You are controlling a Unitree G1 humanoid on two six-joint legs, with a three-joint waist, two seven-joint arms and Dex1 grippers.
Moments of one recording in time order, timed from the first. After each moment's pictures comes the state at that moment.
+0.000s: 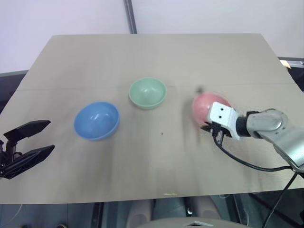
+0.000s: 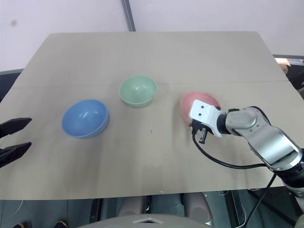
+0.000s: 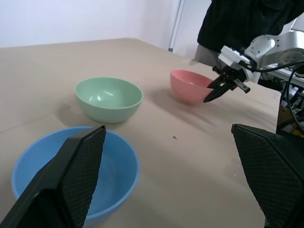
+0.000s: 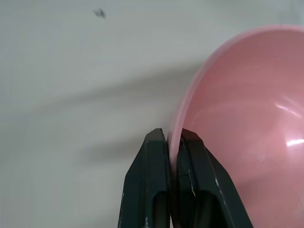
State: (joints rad) left arm 0.31 0.90 0.93 -0.07 -0.96 0.48 -1.51; right arm -0.63 -0.91 0.42 -0.59 0.26 0.86 0.82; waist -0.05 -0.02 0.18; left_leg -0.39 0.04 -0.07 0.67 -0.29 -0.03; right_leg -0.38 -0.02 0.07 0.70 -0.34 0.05
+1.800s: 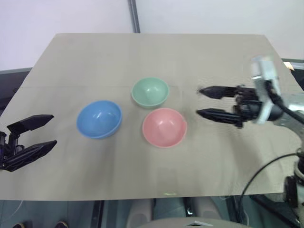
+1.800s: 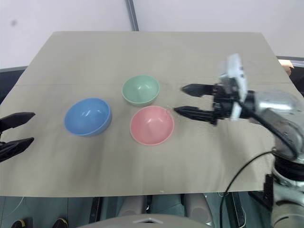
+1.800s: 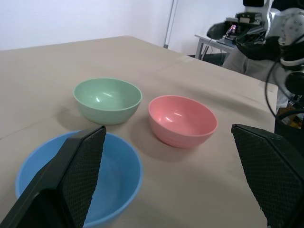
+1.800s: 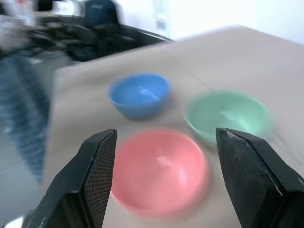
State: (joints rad) left arm 0.20 0.94 0.88 -0.02 -0.91 0.47 -1.54; right arm -0.43 -0.73 -0.33 -0.56 0.77 1.03 1.03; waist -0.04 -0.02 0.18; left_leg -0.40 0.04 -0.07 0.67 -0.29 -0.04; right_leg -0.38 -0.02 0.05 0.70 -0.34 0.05
